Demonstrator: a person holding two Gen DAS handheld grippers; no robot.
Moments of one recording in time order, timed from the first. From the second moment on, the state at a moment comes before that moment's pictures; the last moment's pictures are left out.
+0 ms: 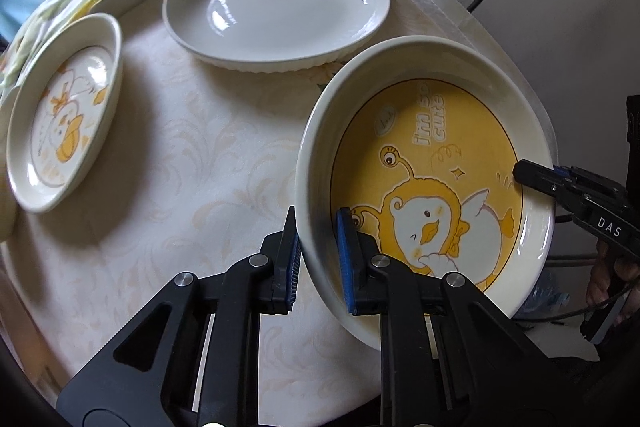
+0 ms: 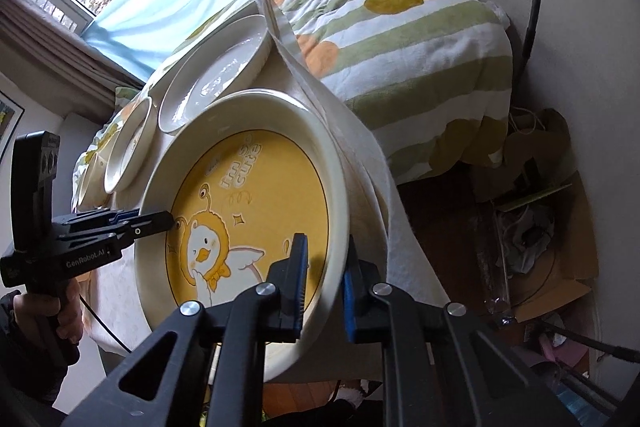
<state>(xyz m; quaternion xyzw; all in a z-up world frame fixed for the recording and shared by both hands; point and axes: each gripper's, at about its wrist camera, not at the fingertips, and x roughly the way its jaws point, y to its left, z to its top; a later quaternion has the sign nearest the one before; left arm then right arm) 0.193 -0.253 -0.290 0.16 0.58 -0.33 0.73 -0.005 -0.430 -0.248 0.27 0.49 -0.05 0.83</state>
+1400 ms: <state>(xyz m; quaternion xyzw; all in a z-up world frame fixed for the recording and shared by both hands) 0.179 0.107 -0.293 -0.03 0.59 -0.12 0.80 0.126 -0.141 -0.251 0.12 0.56 0.16 0.80</state>
